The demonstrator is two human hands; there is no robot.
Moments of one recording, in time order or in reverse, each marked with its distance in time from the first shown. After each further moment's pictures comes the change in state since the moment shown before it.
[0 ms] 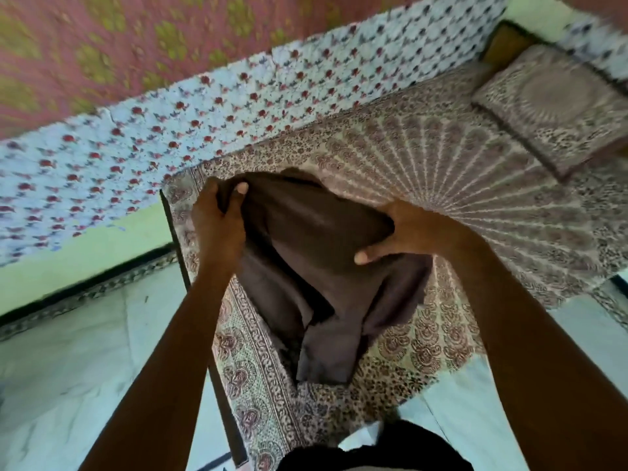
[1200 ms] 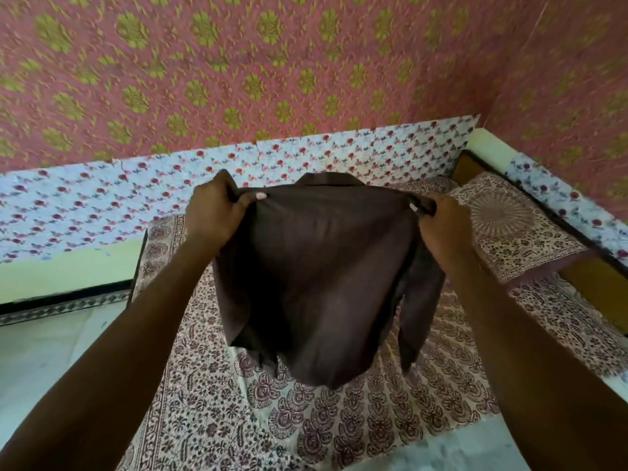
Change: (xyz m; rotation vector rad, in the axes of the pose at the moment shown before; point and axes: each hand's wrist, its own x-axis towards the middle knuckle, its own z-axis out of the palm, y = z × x) left_hand -0.047 0.212 0.177 0.452 0.095 0.160; right_hand -0.091 0.199 -0.264 -0.135 0.960 -0.117
